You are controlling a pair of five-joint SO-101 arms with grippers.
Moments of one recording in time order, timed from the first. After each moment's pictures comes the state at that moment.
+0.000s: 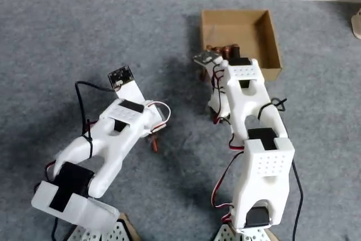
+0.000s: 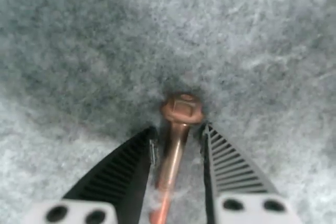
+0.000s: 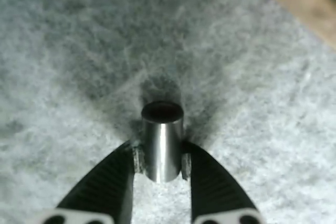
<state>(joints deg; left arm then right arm) 11.4 4.4 40.9 39.1 52.2 -11.0 34.0 -2.9 72.3 35.2</state>
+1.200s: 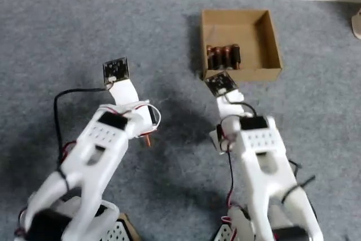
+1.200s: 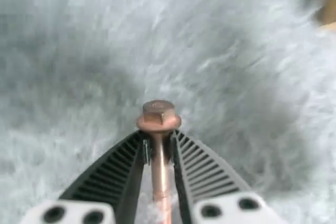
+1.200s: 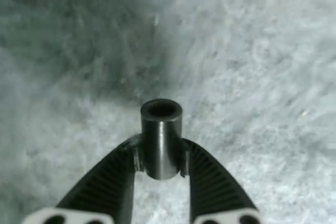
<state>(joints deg) 11.7 -28.6 54.4 38.5 34.4 -13.2 -33.7 54.3 55.2 19.7</state>
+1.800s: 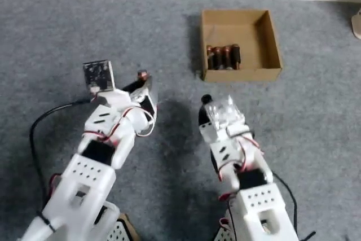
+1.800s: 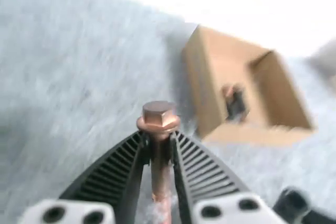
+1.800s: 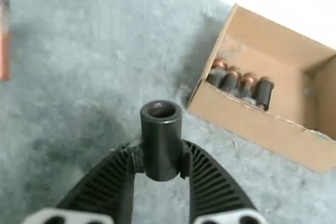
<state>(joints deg) 12.4 -52.8 69.1 9.7 30.9 -19.3 -68.3 88.8 8.5 17.9</state>
